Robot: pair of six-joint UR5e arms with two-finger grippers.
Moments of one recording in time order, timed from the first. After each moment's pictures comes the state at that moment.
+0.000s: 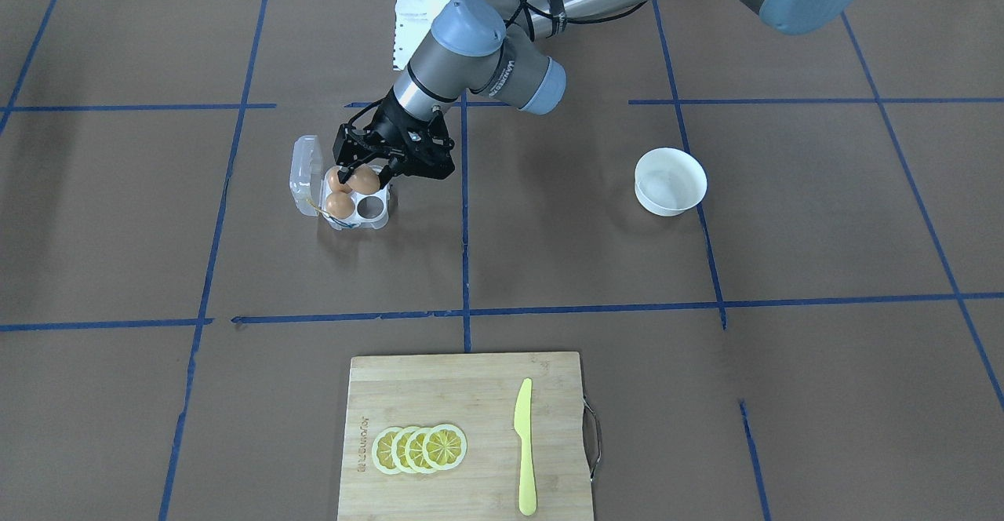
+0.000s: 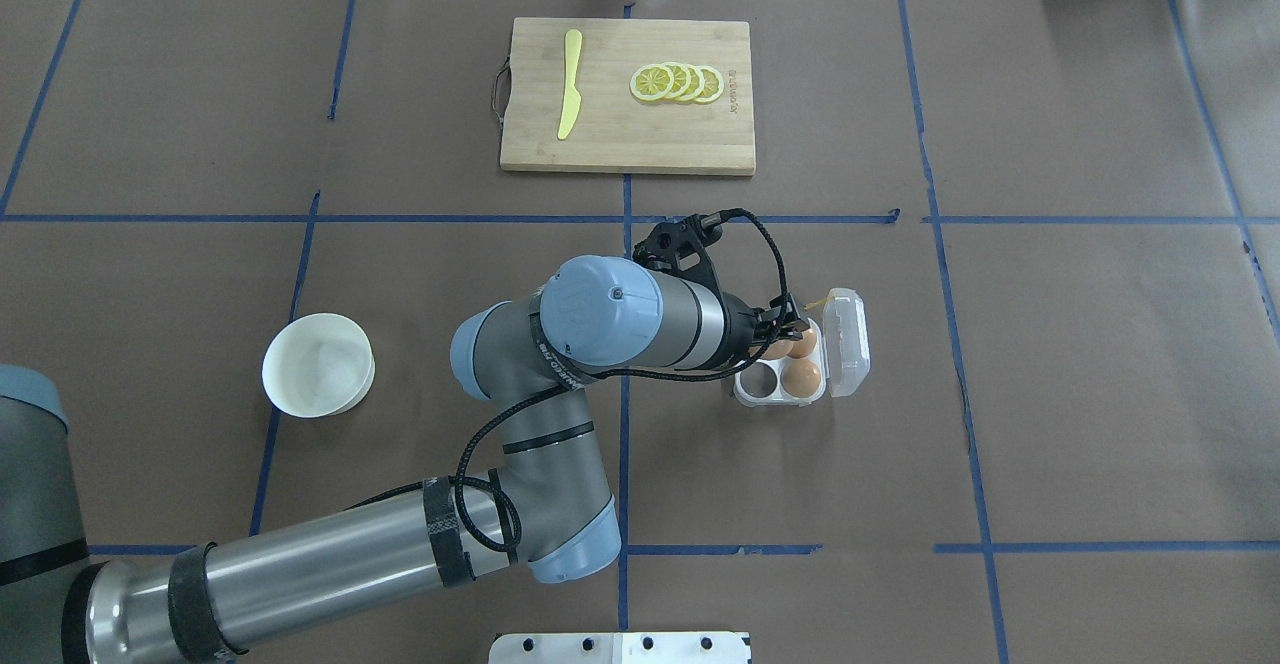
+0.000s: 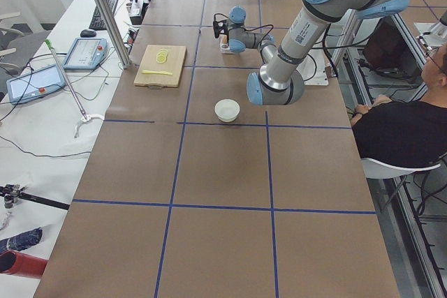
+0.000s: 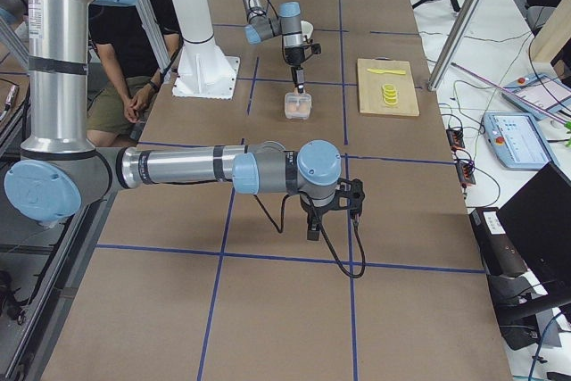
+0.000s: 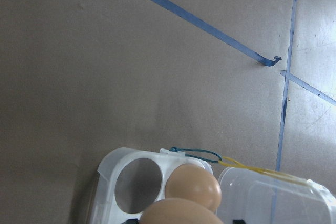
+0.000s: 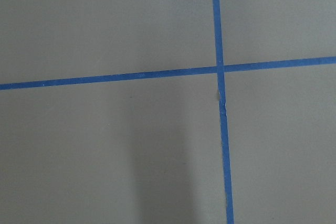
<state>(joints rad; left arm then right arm) -0.38 -2.50 -1.25 -2.37 -1.75 -1.68 1.57 -1.65 1.76 -1.59 2.47 0.14</state>
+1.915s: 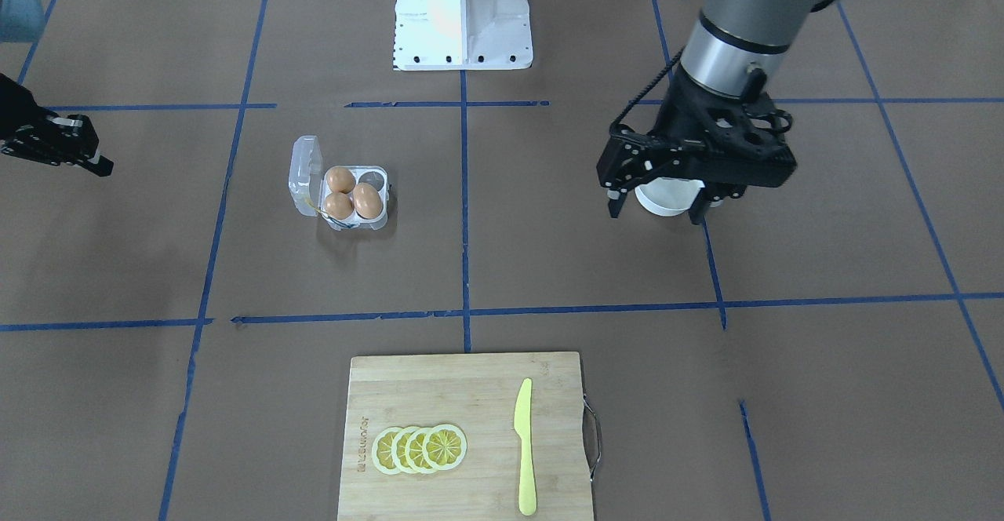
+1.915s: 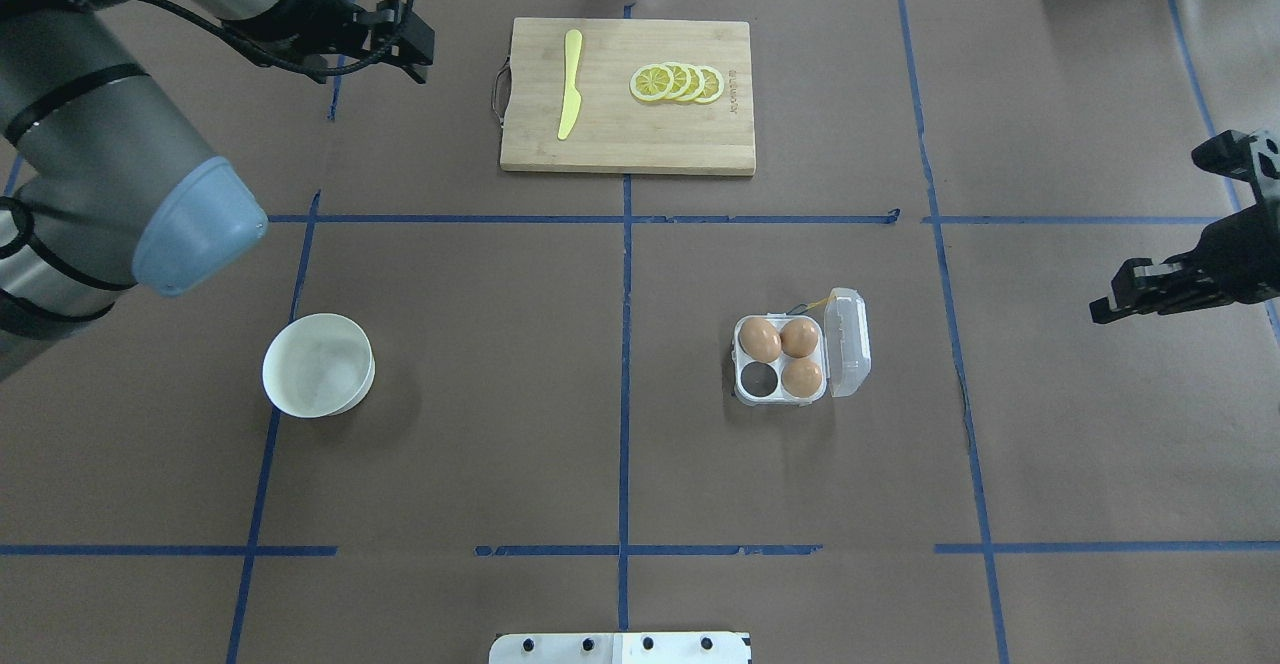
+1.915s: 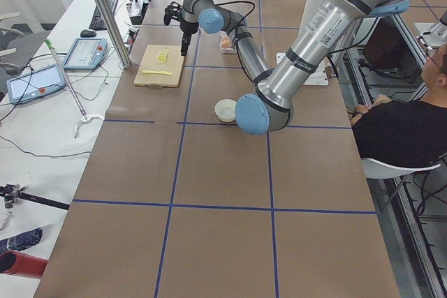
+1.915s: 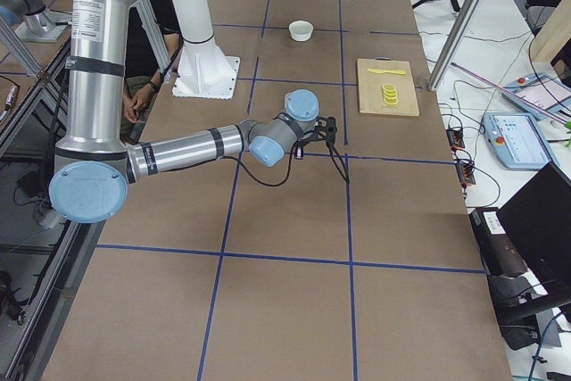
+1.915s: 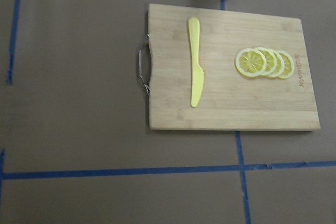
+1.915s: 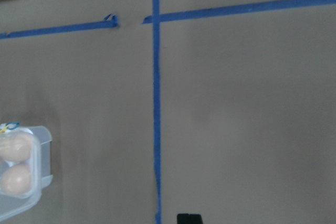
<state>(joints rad) -0.94 -2.21 -1.86 -1.50 -2.01 -0.88 1.01 -1.67 1.88 -0.96 2.44 0.95</state>
